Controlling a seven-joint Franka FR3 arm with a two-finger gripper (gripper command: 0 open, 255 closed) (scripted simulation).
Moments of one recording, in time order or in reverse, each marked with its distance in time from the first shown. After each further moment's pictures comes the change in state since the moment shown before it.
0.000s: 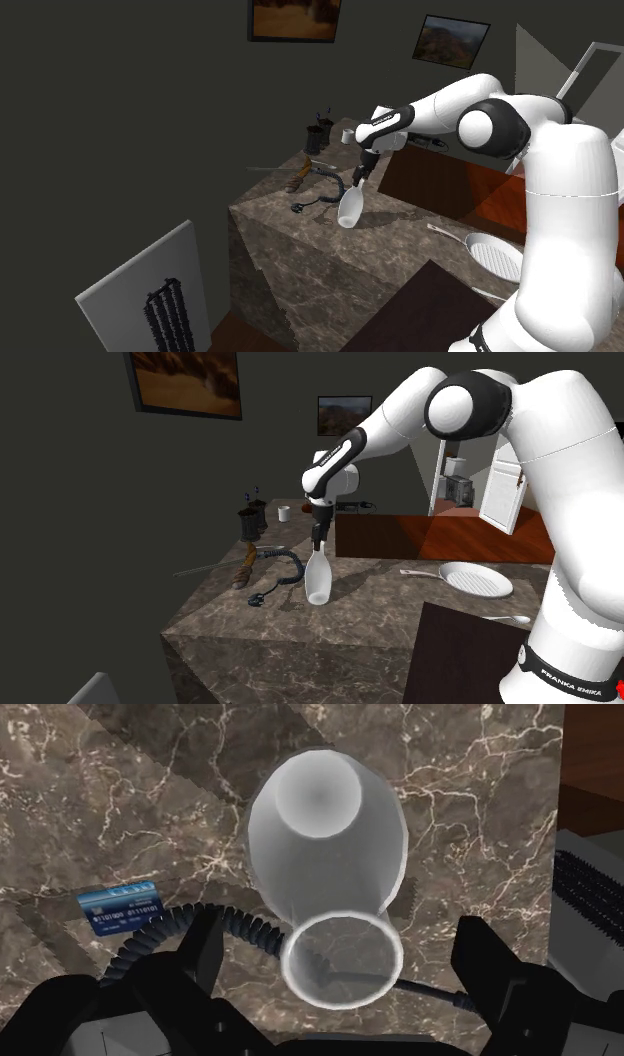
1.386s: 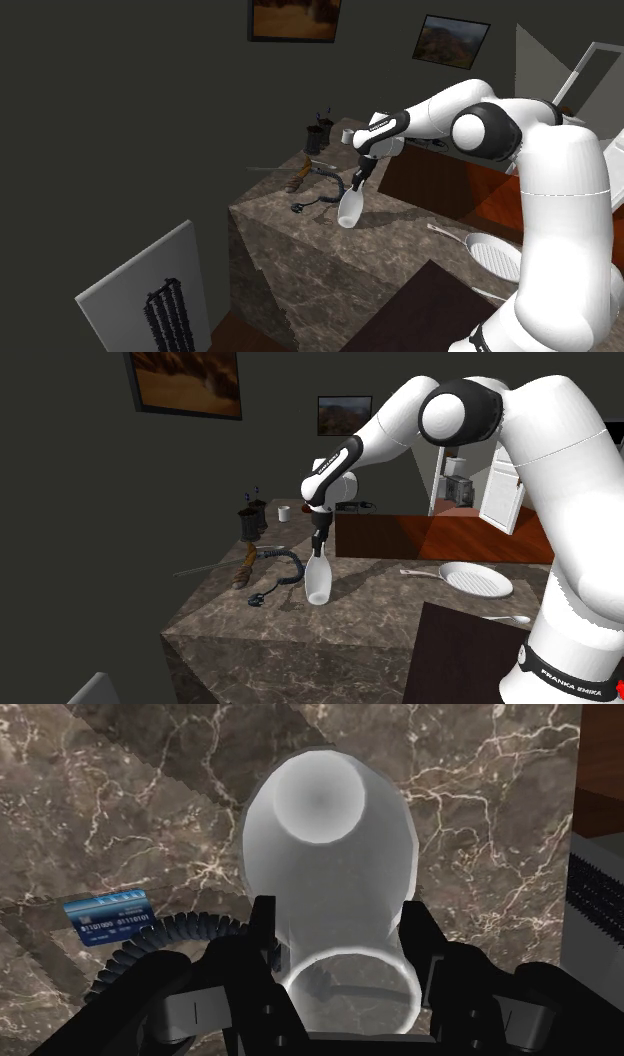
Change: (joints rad) arm -0.005 0.041 0.010 0.001 0.013 0.040 -0.007
